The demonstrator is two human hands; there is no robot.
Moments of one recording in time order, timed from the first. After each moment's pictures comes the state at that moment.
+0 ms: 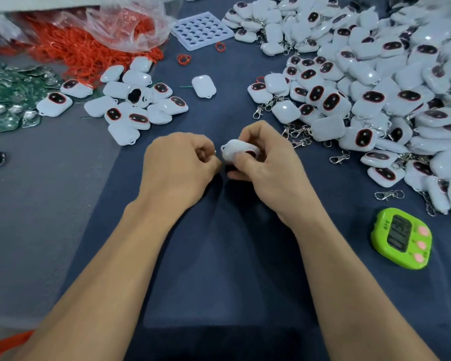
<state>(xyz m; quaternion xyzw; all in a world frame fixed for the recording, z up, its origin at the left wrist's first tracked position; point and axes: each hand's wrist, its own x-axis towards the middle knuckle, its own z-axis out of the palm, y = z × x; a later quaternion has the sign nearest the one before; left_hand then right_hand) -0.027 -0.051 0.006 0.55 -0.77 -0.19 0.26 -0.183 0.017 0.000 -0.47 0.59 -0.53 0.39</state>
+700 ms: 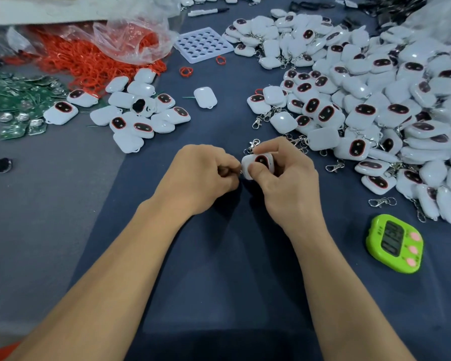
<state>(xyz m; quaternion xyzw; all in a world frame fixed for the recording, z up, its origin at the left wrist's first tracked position) -0.036 -0.050 0.007 0.42 -0.84 -0.28 0.21 -0.187 0.034 -0.004 -0.44 0.70 -0.52 0.23</state>
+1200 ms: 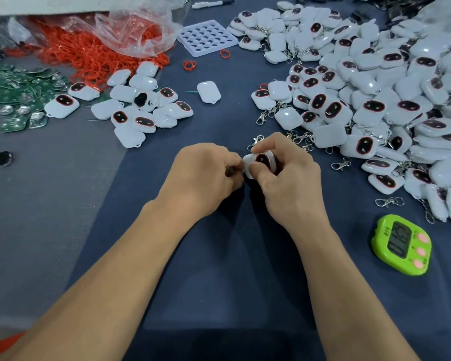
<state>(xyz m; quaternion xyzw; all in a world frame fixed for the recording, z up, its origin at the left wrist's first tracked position) -0.041 -0.039 0.009 0.40 -0.87 -0.18 0.22 -0.184 0.036 0.002 -0.47 0.70 -0.48 0.24</state>
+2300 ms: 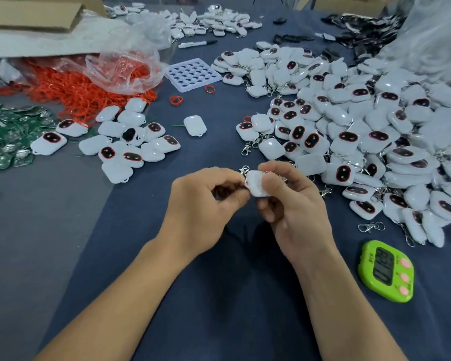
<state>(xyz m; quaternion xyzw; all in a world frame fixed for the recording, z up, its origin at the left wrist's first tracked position) -0.052 -0.031 0.013 0.37 -0.78 -0.33 0.37 -0.201 0.035 0.009 -0.26 0.46 -0.70 0.48</state>
